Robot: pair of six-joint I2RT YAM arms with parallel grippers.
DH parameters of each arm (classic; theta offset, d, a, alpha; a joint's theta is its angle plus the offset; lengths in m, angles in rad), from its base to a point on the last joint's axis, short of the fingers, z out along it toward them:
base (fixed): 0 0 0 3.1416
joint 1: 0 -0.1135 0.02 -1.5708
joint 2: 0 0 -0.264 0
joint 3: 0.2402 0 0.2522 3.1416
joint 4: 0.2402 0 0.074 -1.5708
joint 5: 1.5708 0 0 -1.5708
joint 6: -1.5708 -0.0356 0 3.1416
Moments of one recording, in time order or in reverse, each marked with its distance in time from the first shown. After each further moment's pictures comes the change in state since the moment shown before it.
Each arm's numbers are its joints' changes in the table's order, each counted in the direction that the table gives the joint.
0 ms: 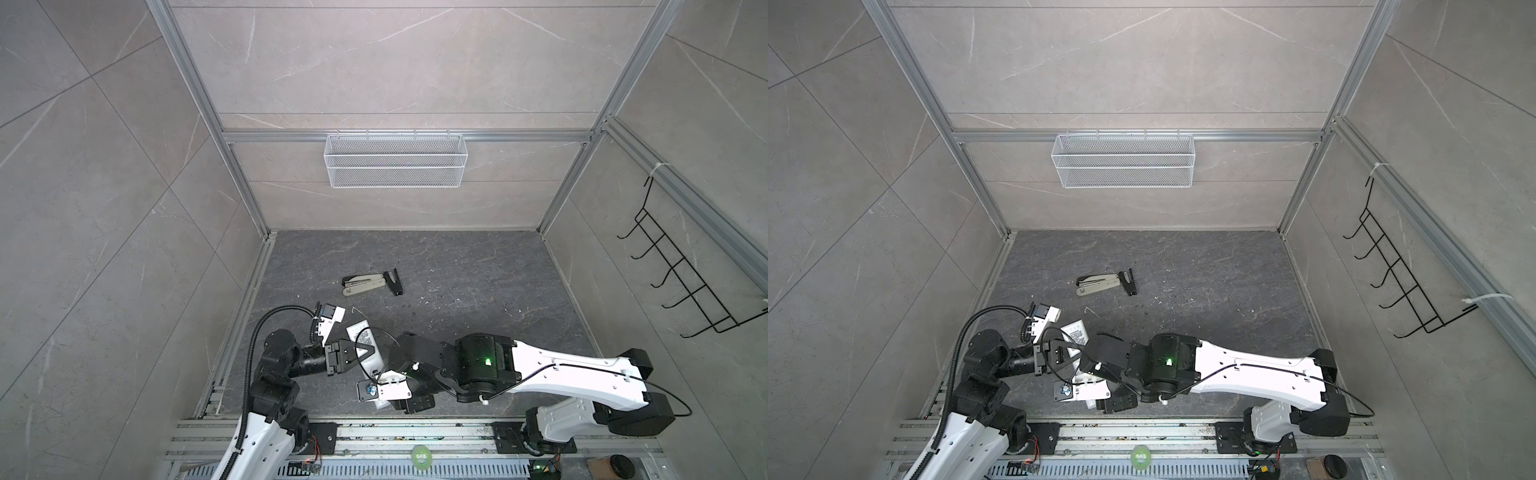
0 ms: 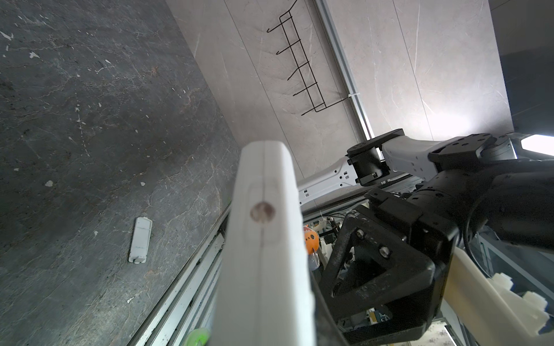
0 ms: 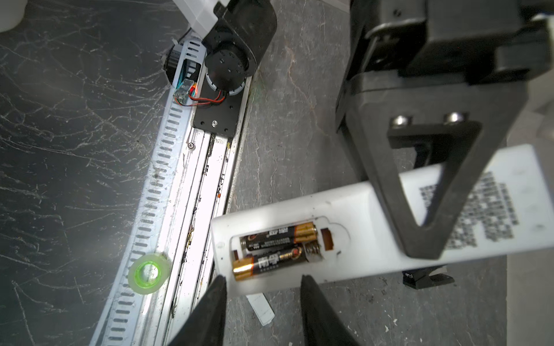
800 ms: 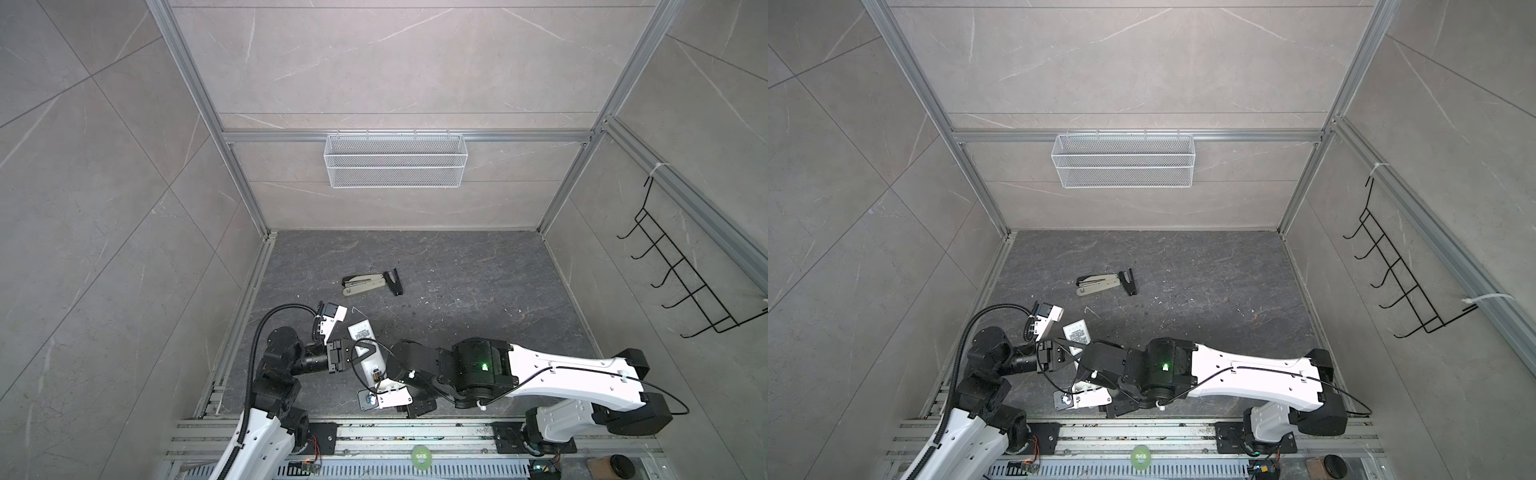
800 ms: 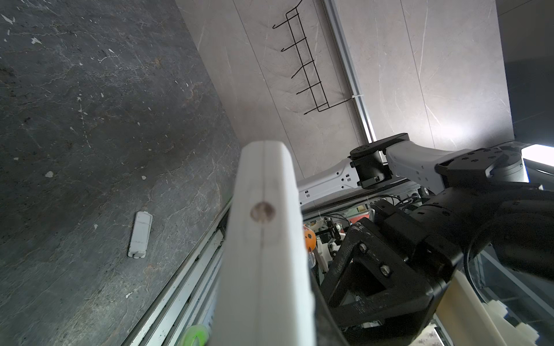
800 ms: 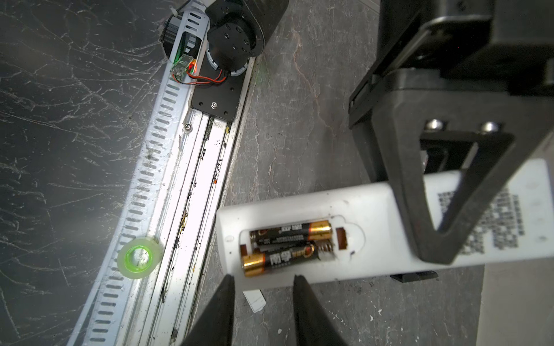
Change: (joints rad) left arm 0.004 -0.038 0.000 -0.002 0.000 0.008; right arm -0.023 -0.010 0.000 0.026 0.036 0.034
